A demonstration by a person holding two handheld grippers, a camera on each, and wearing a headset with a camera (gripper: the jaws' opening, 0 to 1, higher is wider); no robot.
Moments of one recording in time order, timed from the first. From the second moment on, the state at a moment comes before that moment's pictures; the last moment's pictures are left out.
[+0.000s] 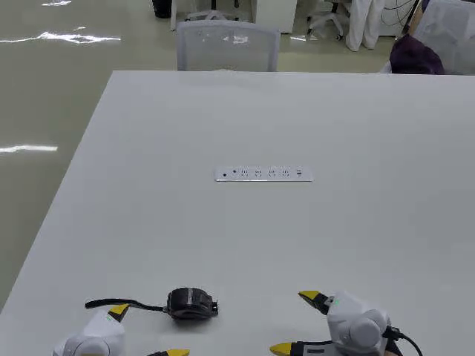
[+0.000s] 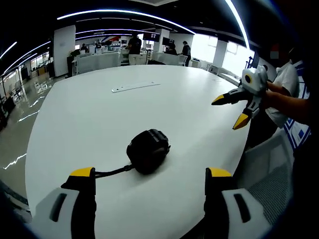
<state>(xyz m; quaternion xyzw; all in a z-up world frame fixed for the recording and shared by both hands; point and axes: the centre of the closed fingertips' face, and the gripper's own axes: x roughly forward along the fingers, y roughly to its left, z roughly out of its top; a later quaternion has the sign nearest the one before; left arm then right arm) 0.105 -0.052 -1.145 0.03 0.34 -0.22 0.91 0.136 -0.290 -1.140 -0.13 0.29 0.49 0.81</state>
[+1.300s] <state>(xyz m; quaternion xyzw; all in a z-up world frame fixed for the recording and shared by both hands) 0.096 -0.041 -1.118 0.03 0.32 -0.24 0.92 0.125 -0.320 -1.110 -0.11 0.29 0.47 0.83</state>
